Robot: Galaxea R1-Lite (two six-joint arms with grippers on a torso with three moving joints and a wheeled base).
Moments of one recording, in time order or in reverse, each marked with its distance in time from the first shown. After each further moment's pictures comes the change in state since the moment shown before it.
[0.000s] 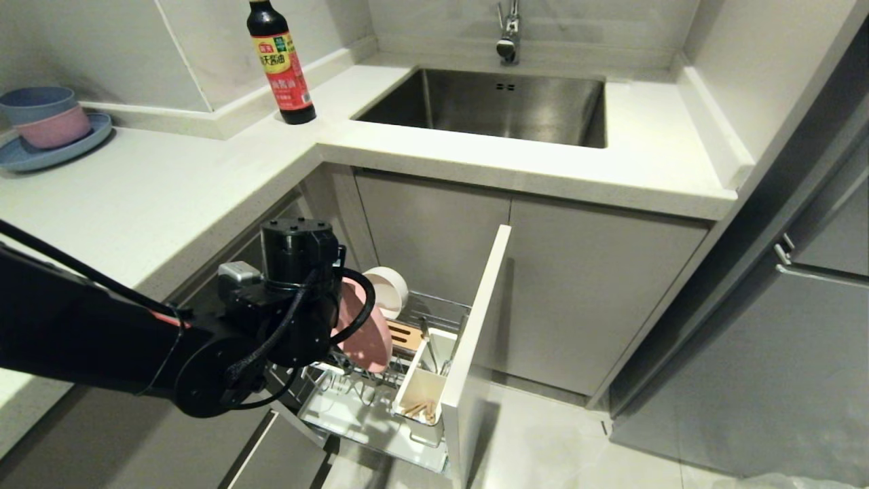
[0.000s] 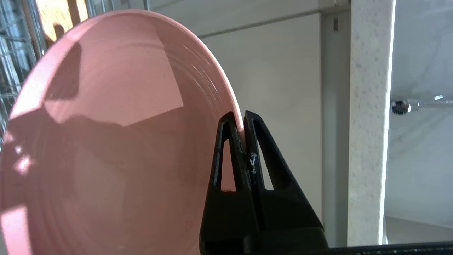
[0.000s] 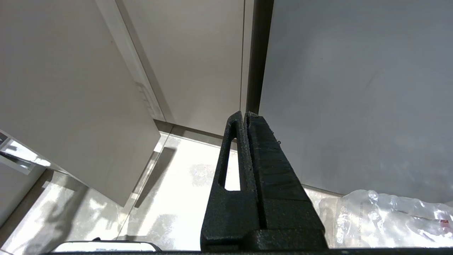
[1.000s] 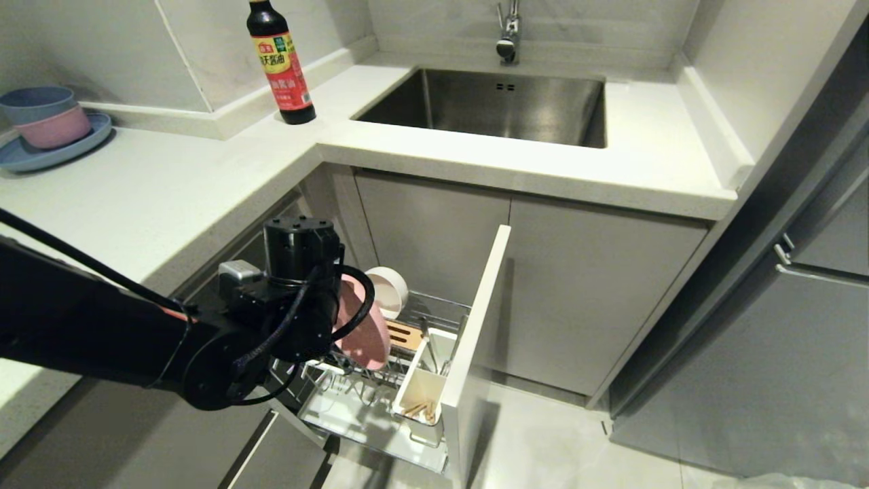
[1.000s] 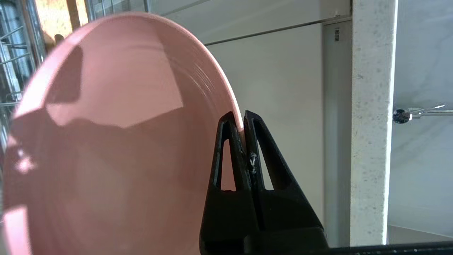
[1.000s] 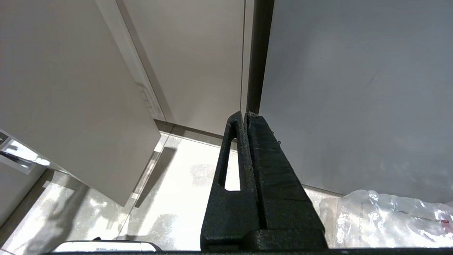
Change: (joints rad) left arm 0.016 0.018 -0.017 0.005 0.008 -0.003; right arm 0.000 0.000 0.000 0.000 0.000 0.000
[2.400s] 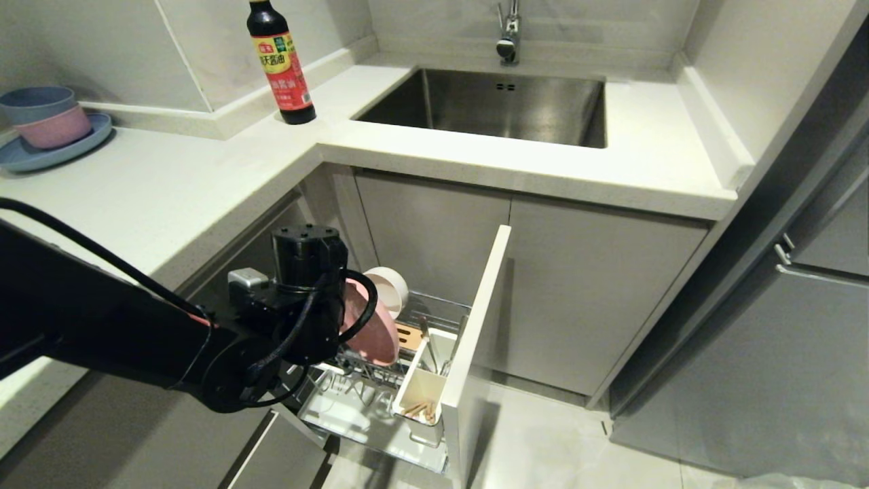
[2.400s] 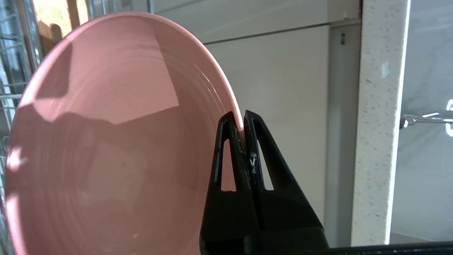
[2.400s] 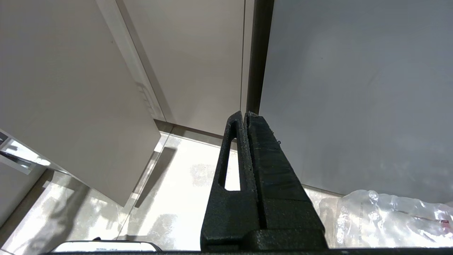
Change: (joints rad) left arm 0.008 0.049 0.007 -0.072 -0.008 -0.034; right arm 0.000 0.000 0.000 0.000 0.000 0.000
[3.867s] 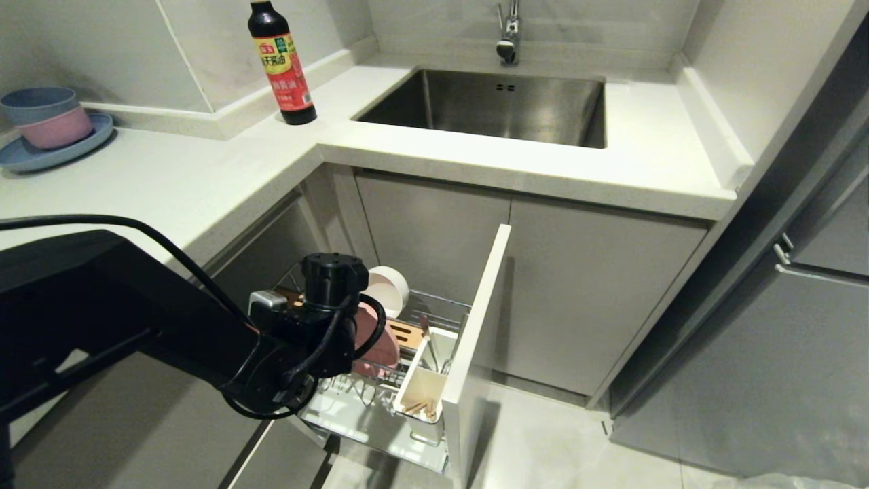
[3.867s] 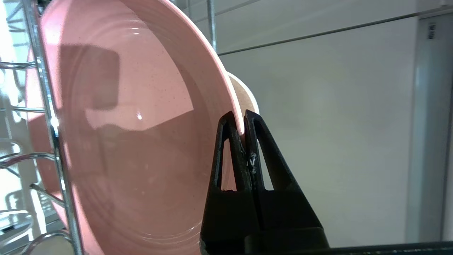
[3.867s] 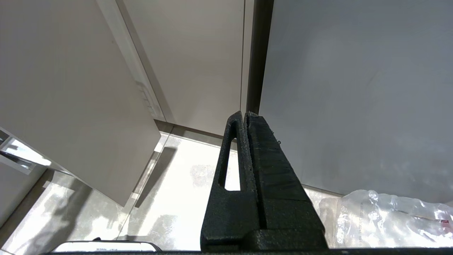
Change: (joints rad) left arm 0.026 0.139 -0.012 0.005 0.004 0.000; right arm 0.000 0.000 0.000 0.000 0.000 0.000
